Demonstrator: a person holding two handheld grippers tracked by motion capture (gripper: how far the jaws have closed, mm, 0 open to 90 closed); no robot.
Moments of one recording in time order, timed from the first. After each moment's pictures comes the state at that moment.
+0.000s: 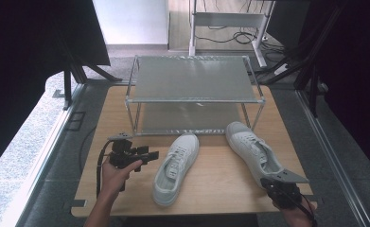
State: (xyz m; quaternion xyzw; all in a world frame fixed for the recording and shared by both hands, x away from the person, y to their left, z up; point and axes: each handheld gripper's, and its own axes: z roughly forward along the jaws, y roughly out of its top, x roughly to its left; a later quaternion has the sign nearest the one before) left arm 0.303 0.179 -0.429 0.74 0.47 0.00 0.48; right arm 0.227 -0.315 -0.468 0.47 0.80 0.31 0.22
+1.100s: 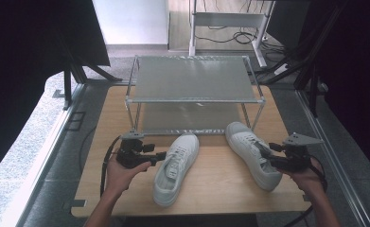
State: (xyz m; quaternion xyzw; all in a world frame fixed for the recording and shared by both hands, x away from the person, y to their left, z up) left arm 0.297 0.148 -0.402 0.79 0.44 0.04 0.44; right arm 0.304 -0.337 -0.400 0.41 0.80 0.38 0.21
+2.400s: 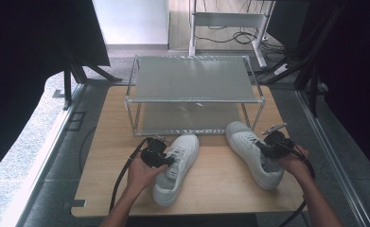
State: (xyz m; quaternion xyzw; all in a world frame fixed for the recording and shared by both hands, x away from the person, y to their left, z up) left arm 0.326 0.090 -0.449 0.84 0.47 0.06 0.27; right arm 0.379 -0.323 -0.449 0.44 0.86 0.15 0.21
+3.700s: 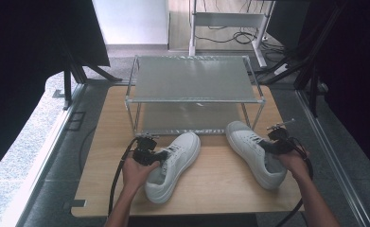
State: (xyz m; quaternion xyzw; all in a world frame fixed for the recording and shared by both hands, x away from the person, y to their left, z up) left arm 0.334 0.122 -0.458 0.78 0.52 0.02 0.34; right arm 0.387 -0.337 -0.448 0.51 0.82 0.20 0.14
